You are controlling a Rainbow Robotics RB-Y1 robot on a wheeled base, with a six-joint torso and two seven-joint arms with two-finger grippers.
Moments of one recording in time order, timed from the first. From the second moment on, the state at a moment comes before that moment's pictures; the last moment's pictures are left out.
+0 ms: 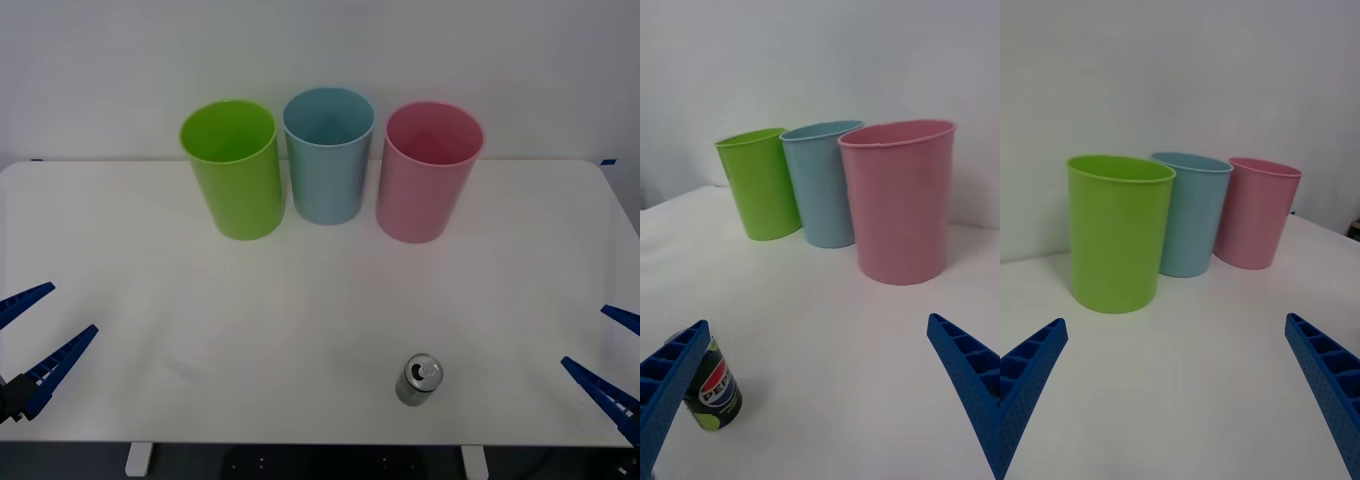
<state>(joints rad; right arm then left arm) 0.40 -0.45 -0.50 -1.65 0.97 -1.27 0.05 0.35 0.40 0.52 -1.66 -0.96 -1.22 0.00</state>
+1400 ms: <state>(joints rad) 0.24 -0.56 -0.27 -1.23 0.98 -1.46 0.53 0.35 0.40 0.52 -1.66 -0.96 -1.22 0.00</state>
